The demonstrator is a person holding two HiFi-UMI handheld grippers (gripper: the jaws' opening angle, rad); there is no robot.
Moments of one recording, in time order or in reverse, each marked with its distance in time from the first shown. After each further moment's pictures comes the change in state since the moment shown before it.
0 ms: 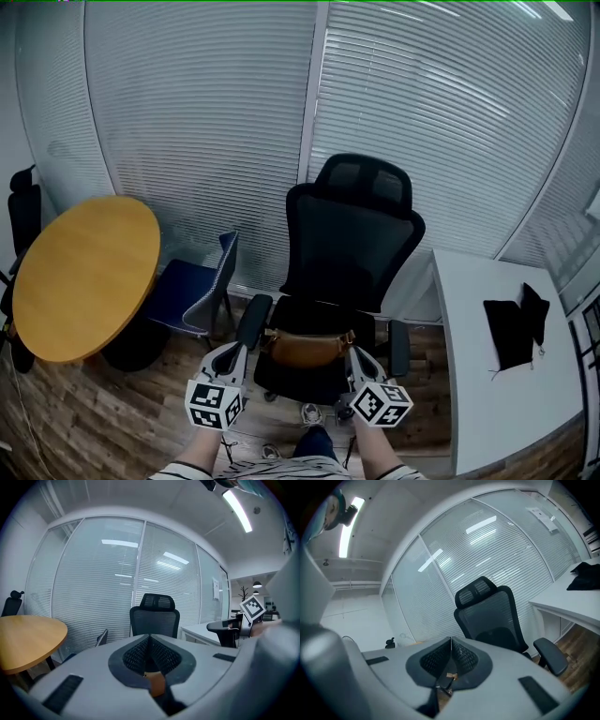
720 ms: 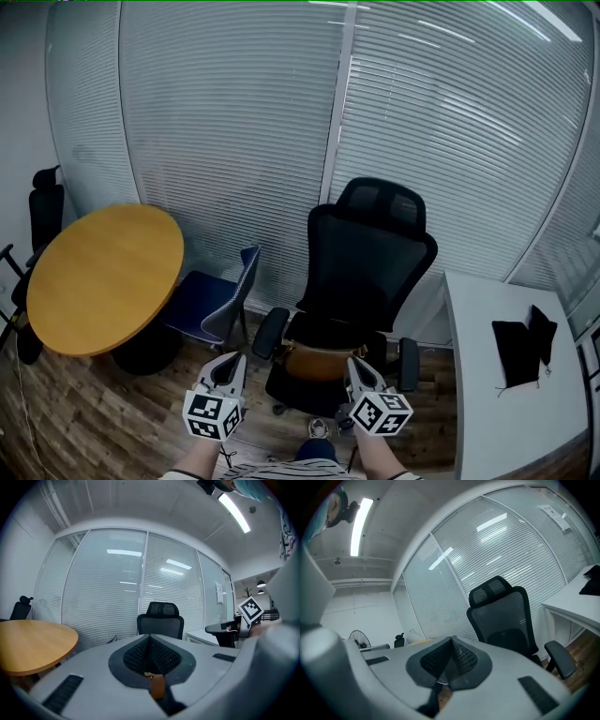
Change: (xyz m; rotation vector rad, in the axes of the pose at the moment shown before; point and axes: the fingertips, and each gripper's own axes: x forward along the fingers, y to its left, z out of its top) left arm -0.059 0.016 0.018 0.009 -0.076 0.069; right arm -0.006 0.055 -0.003 -0.061 0.026 0.105
